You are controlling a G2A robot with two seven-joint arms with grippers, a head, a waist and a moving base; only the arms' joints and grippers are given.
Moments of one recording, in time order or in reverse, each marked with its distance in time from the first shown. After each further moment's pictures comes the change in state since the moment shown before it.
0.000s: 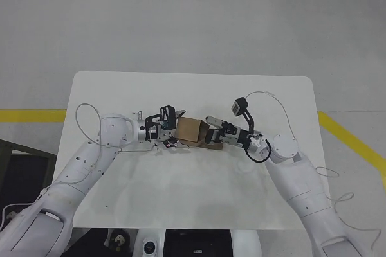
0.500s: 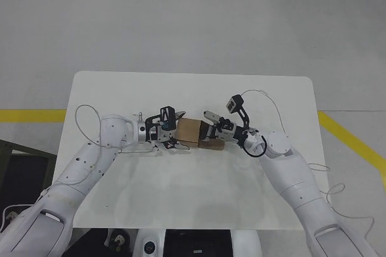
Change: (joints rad) left arm 0.009 0.000 -0.005 -0.002 -0.013 -0.007 -0.012; right arm 0.086 -0.041 -0.073 0.159 0.139 -0.082 0.039
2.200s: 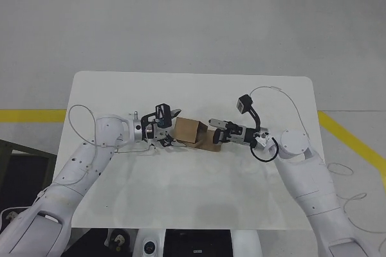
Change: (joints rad) left arm 0.013 0.009 -0.039 -0.002 -0.020 -0.005 -0.027; right arm -0.081 0.077 0.133 -0.218 -0.285 0.124 0.039
